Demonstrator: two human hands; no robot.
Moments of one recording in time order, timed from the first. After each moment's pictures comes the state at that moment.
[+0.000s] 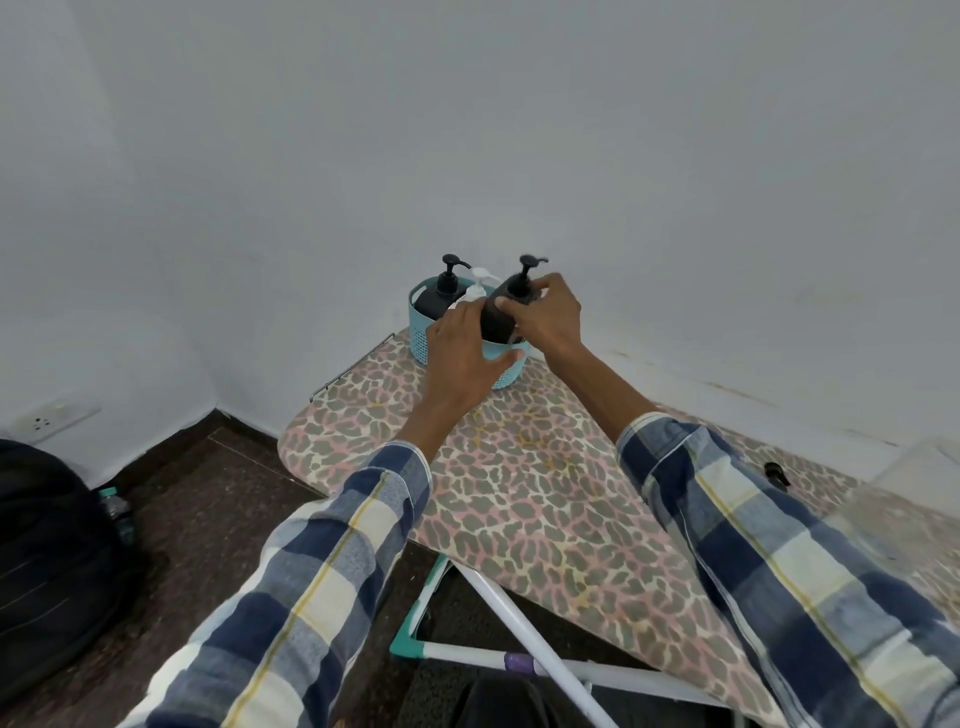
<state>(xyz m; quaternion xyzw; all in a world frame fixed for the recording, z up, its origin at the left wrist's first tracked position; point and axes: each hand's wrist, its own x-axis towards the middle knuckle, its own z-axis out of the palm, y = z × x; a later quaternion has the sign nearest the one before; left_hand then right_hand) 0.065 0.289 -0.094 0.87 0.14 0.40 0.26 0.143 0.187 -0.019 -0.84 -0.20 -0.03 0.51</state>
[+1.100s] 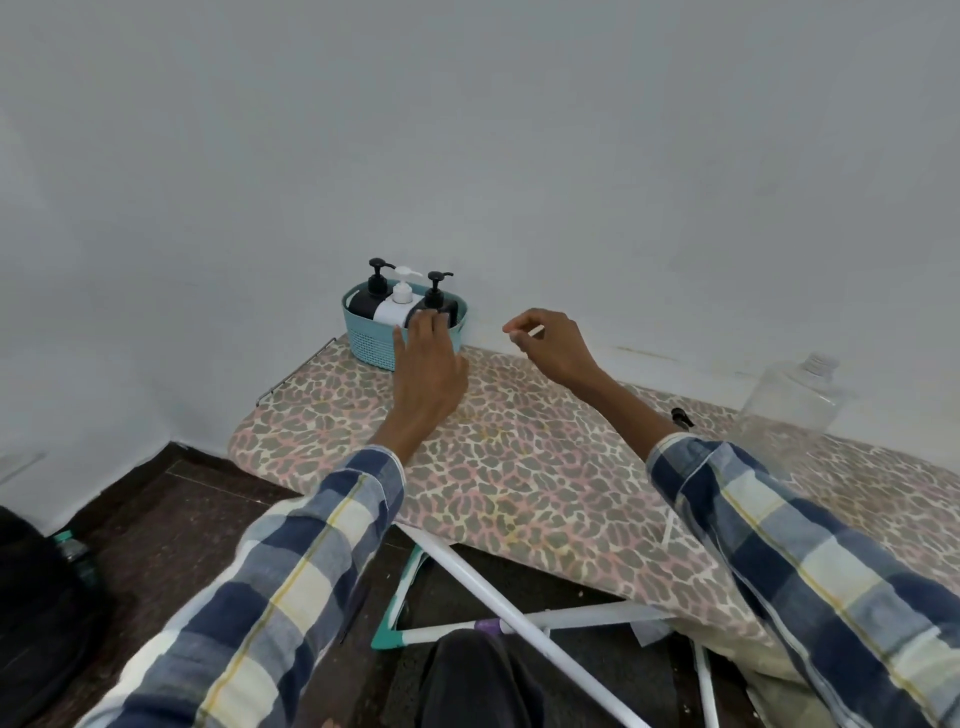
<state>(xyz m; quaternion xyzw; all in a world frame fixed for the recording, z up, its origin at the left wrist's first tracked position) 0.048 0.221 -0.094 0.92 0.14 0.33 0.14 0.135 0.041 -0.035 -0.84 -0.31 -0.05 0.44</state>
